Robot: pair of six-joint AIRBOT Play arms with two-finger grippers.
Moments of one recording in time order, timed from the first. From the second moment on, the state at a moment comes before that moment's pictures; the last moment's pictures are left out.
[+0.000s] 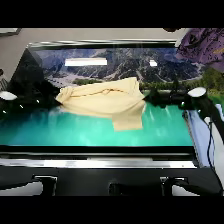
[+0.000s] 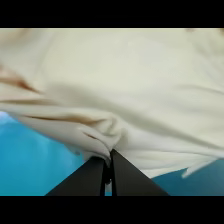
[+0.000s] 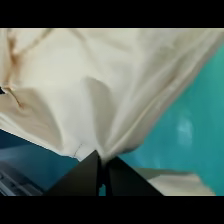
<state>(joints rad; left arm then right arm) 0.24 -1.43 1.19 0.74 -1.09 -1.20 -0.09 -1.39 1.18 -0.57 1.05 1.23</state>
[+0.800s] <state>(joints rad) 0.23 -0.90 1.98 1.34 -1.28 -1.63 -0.09 -0.89 1.94 -0.97 1.04 1.55</state>
